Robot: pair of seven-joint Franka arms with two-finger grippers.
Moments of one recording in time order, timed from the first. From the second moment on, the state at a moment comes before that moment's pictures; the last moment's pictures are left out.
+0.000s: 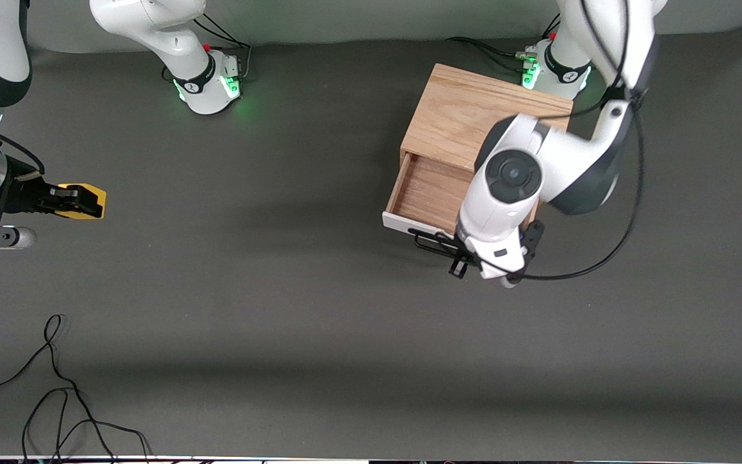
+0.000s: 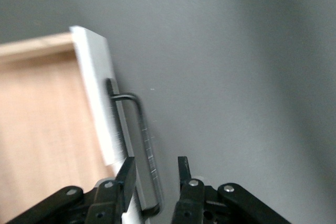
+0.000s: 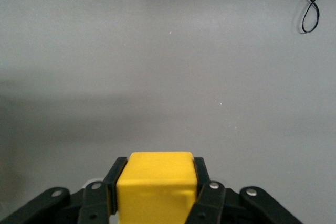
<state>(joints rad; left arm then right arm) -0.44 0.43 -0.09 -1.44 0.02 1.84 -1.57 0.23 0.15 -0.22 -1.48 0.04 1.49 0.03</state>
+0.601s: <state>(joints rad) -0.33 0.30 -0.08 -1.22 0.04 1.36 -1.01 0.31 0.15 -0.23 -1.50 0.04 1.50 0.09</state>
